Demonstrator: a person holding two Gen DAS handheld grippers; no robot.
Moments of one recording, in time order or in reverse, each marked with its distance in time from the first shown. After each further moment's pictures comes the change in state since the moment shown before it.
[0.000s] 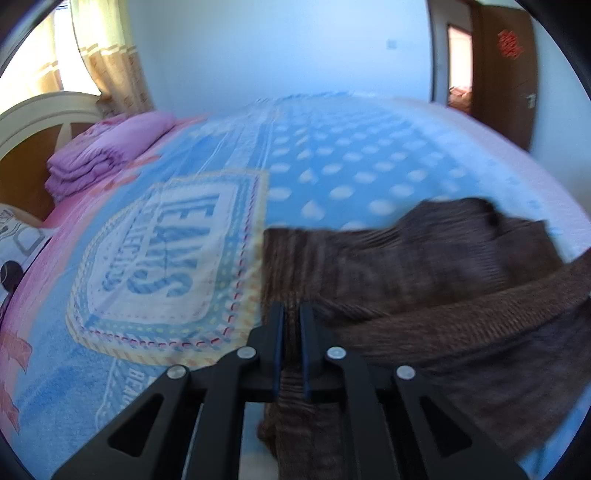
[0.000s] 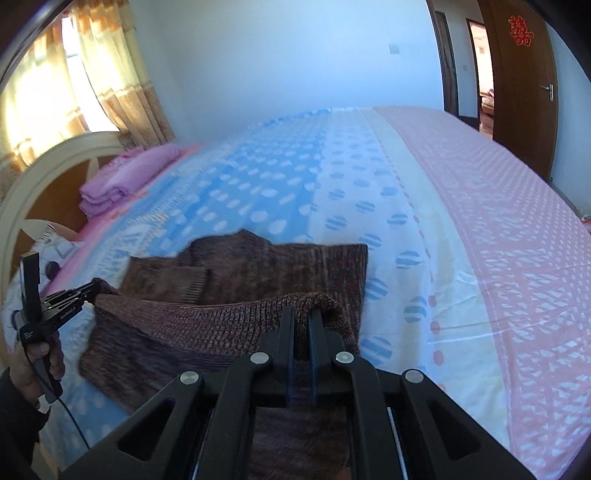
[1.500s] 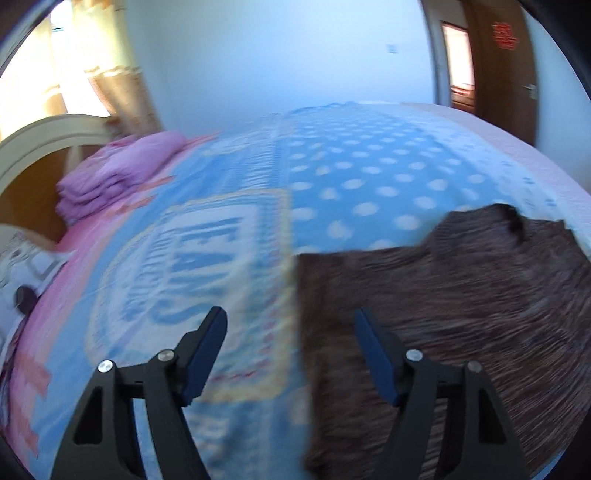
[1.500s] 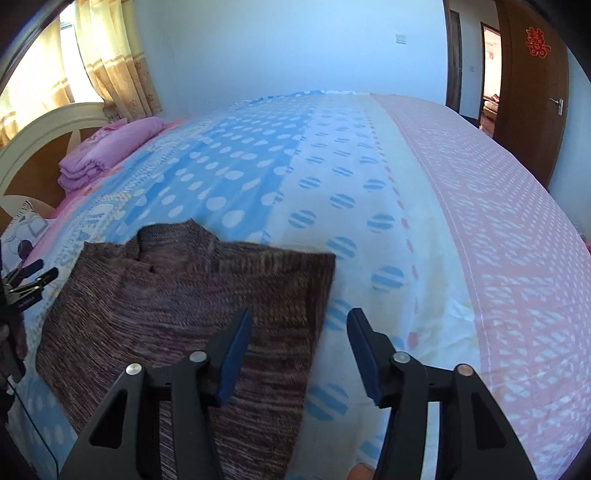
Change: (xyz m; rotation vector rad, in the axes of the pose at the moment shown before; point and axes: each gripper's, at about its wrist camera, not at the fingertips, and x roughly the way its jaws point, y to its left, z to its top) left arm 0.003 0.008 0.022 0.068 -0.072 0.011; right arm 0.032 -0.016 0.028 -0.096 0.022 -0.025
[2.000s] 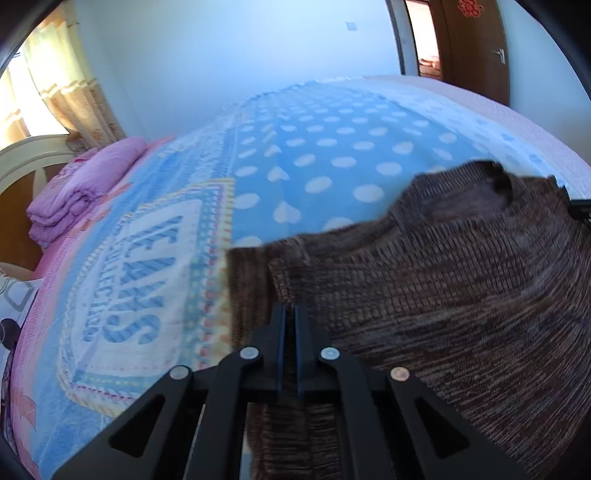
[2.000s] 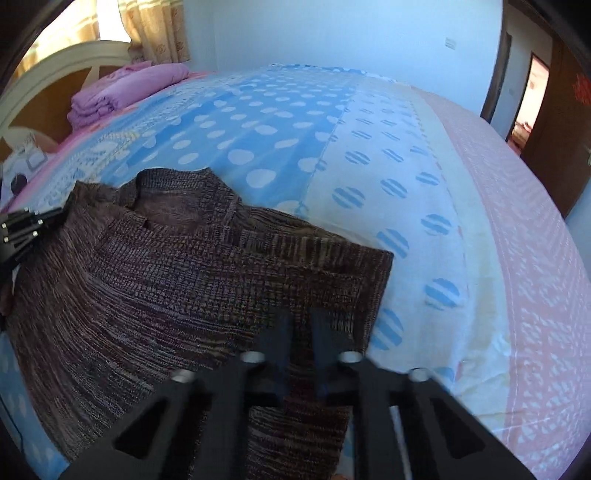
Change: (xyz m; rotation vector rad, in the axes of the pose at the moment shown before) left arm 0.028 -0.033 -0.002 0.103 0.033 -0.030; right arm 0.048 0.040 -0.003 -0.223 0.109 -0.092
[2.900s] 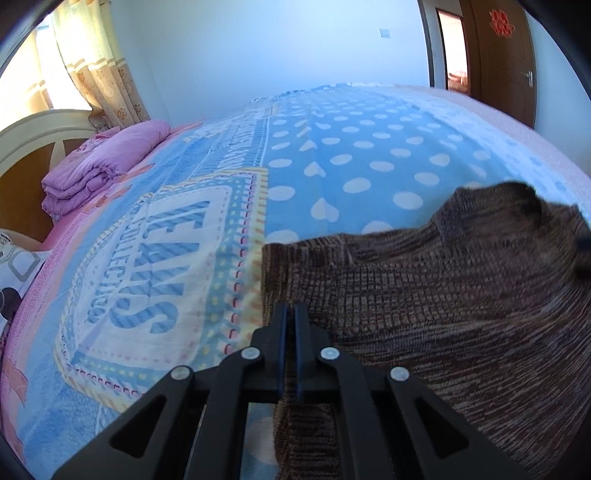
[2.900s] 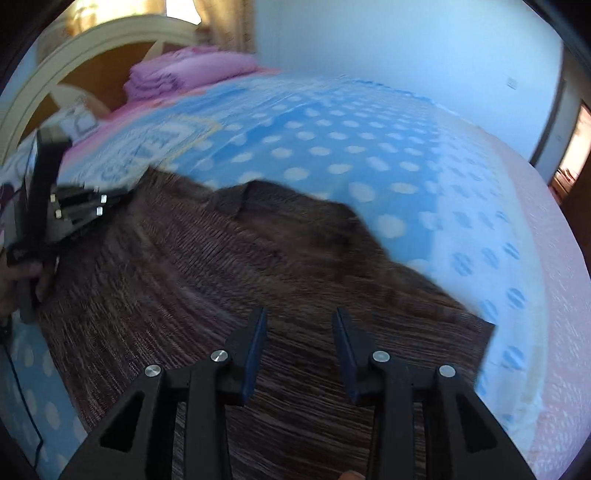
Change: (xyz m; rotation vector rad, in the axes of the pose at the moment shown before) left arm 0.011 0.022 -0.003 -0.113 0.003 0.027; right arm 0.017 0.099 0.033 -0.190 0.017 0.133
